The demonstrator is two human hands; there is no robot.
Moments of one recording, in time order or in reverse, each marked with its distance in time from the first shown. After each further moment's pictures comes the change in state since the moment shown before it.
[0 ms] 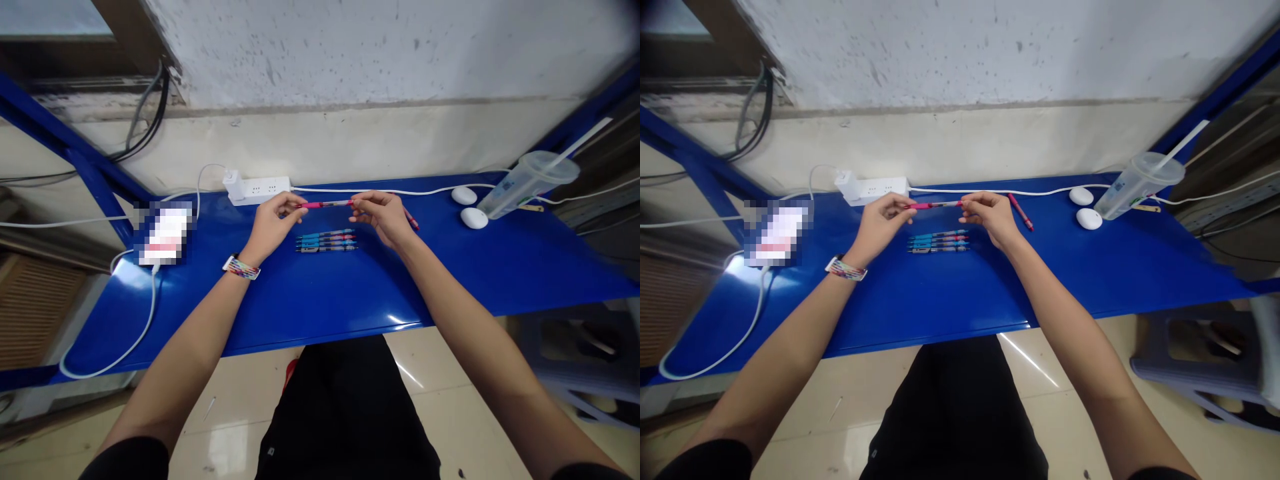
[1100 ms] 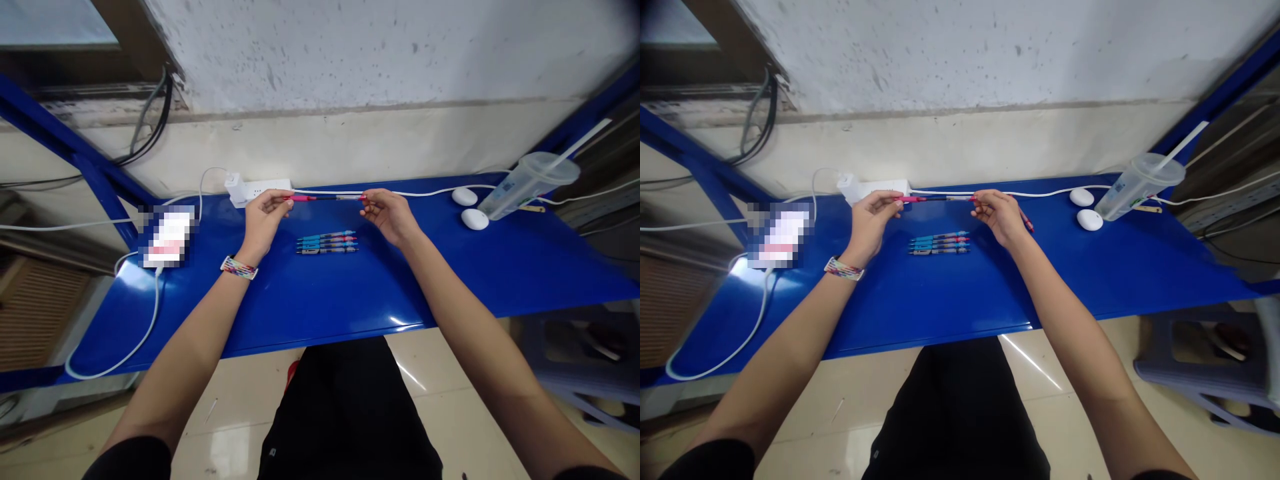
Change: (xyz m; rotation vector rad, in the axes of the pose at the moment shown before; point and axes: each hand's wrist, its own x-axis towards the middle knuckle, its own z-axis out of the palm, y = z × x) left_hand 0.009 -0.022 -0.004 -0.286 0.256 -0.074; right_hand 0.012 0.004 -0.016 0.195 0.105 0.082
